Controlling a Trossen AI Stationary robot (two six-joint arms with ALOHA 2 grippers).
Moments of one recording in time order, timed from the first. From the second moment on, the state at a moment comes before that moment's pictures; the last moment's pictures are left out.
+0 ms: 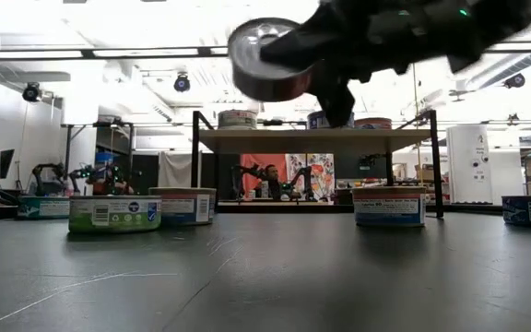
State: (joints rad) left arm -0.69 1.36 0.79 0.18 -0.69 0.19; right arm 0.21 1.66 0.74 0.72 0.10 0.45
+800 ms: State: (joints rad) left arm -0.48 1.25 0.47 0.90 -0.55 -0.23; right arm 0.26 1.67 0.70 0.90 0.24 0.31
